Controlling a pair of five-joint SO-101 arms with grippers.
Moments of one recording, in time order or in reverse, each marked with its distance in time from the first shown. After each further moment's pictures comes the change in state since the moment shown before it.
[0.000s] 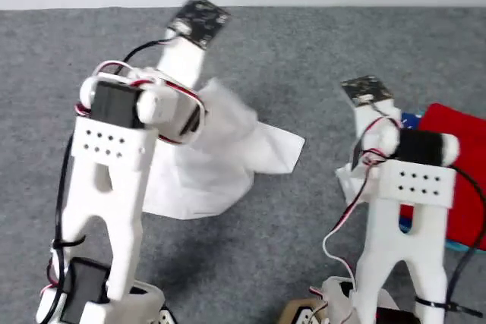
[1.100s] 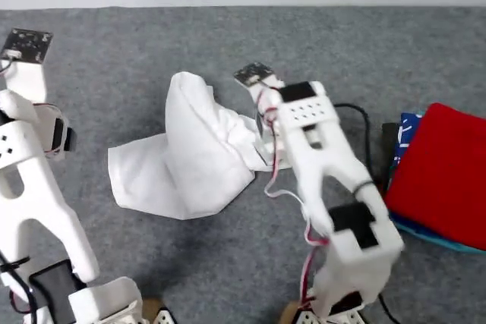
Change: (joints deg) left arm -39.1 0.0 8.5 2.7 -10.9; right arm -23.1 46.4 -21.9 -20.5 -6.3
